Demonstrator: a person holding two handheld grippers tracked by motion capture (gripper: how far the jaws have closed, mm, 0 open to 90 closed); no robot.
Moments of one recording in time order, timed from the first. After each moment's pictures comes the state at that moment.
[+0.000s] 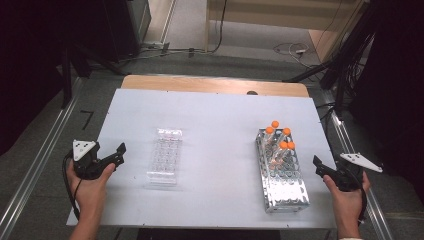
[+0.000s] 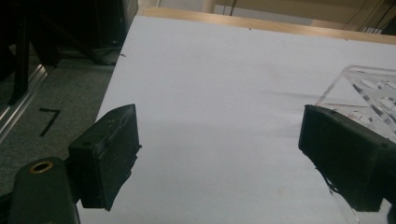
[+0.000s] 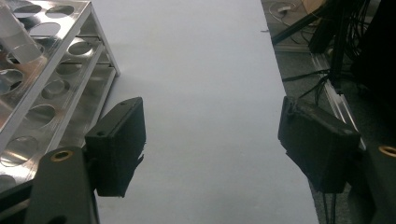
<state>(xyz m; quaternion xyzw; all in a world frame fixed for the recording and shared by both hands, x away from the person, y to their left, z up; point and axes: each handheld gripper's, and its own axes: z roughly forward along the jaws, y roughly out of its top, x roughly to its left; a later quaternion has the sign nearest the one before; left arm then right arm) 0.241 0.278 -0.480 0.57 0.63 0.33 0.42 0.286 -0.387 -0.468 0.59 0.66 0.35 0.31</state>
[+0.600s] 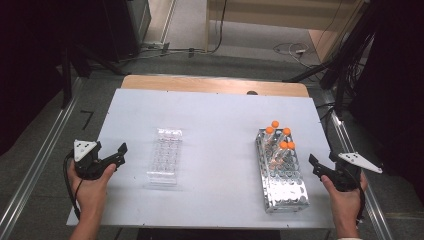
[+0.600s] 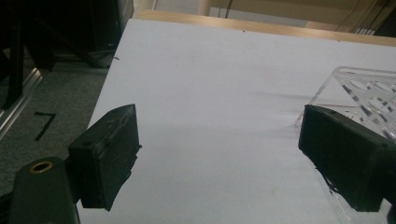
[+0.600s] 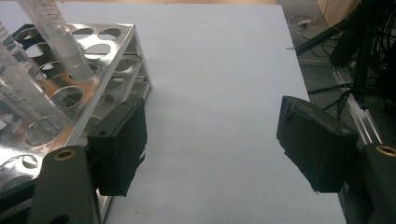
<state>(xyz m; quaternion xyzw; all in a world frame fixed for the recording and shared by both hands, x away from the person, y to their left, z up) 0.241 0.275 -0.479 0.57 0.62 0.33 0.43 0.282 -0.376 -0.462 0.56 0.67 0.39 0.30</state>
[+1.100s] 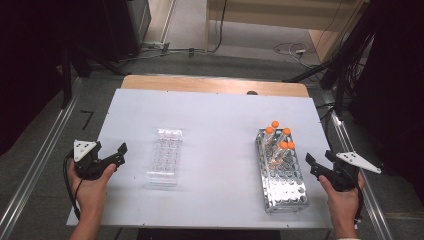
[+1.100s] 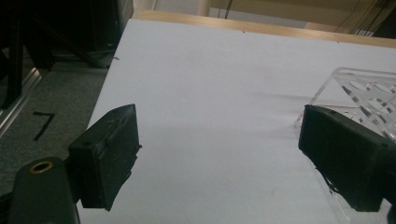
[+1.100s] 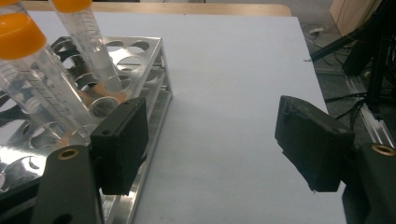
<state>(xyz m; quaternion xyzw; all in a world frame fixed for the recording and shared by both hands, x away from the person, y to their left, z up) 0.240 0.276 -0.479 0.57 0.62 0.33 0.43 0.279 -0.367 -0.455 0.54 0.67 0.41 0.30</state>
